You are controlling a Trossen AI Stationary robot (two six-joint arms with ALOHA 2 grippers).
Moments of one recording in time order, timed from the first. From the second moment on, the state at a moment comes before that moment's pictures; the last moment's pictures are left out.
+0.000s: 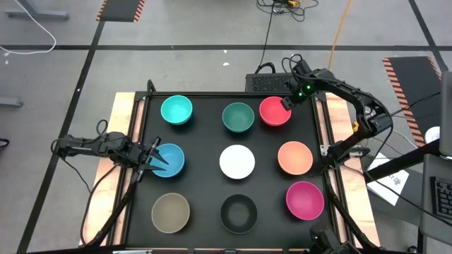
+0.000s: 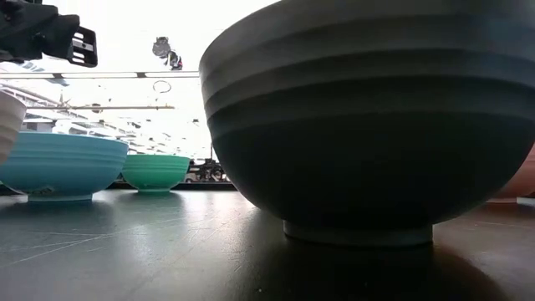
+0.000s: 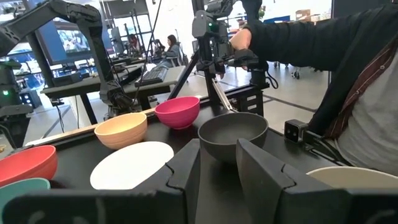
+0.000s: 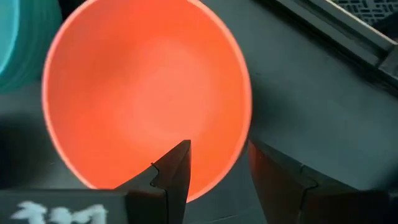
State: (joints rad) left arm -0.13 0.01 0.14 -0.12 0.29 0.17; right arm -1.06 1.54 1.10 -0.89 -0.21 -0.06
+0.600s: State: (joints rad) left arm -0.13 0.01 0.14 -0.13 0.29 0.17; right arm -1.01 1.75 1.11 -0.89 -0.18 -0.07
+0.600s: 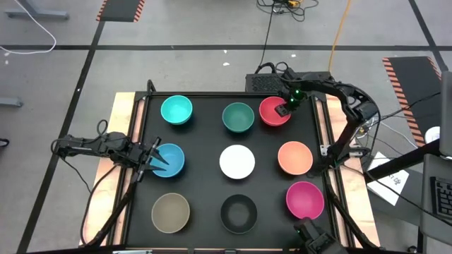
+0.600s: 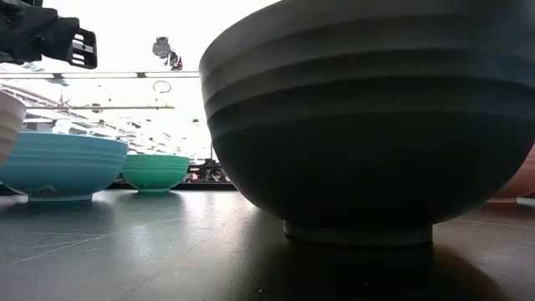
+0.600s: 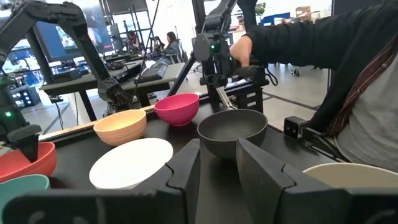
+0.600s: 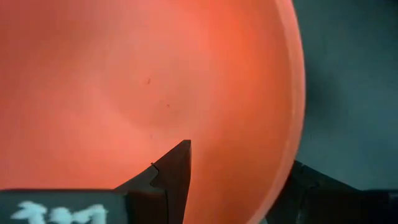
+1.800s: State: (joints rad) left arm -0.13 0.01 0.14 -0.15 0.29 0.16; right arm -1.00 1.73 1.26 -0.90 -0.24 -0.11
